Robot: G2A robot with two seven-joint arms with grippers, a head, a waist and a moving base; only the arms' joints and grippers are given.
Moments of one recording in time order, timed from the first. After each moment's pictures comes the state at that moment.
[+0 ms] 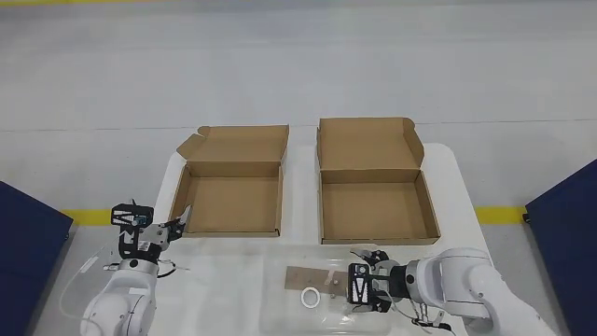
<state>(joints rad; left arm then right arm) 1.73 -1.15 -1.60 -1.80 1.33 0.00 0.00 -1.59 -0.97 1.31 -2.09 -1.15 -0.96 0.83</state>
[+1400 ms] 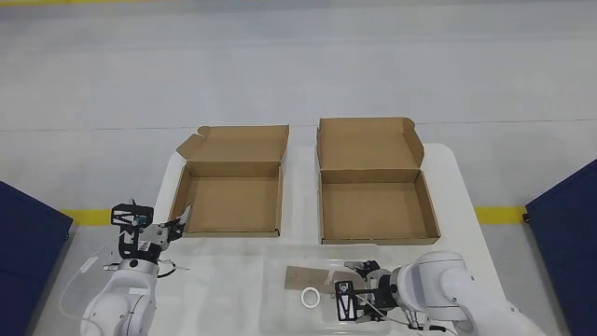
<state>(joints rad) 1.73 -1.15 -1.60 -1.80 1.33 0.00 0.00 -1.45 -0.86 1.04 -2.05 -1.19 -0.89 0.93</state>
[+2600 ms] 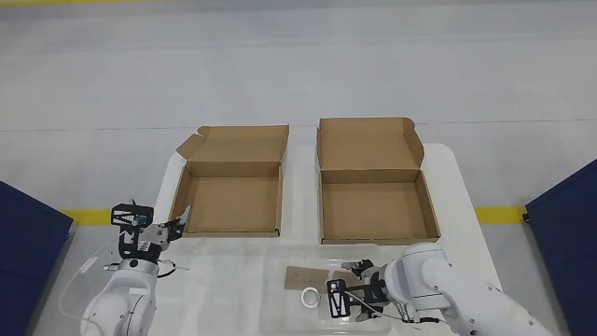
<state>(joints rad) 1.73 -1.15 -1.60 -1.80 1.33 0.00 0.00 -1.25 -0.82 0.82 -1.96 -1.11 -0.82 1.00</state>
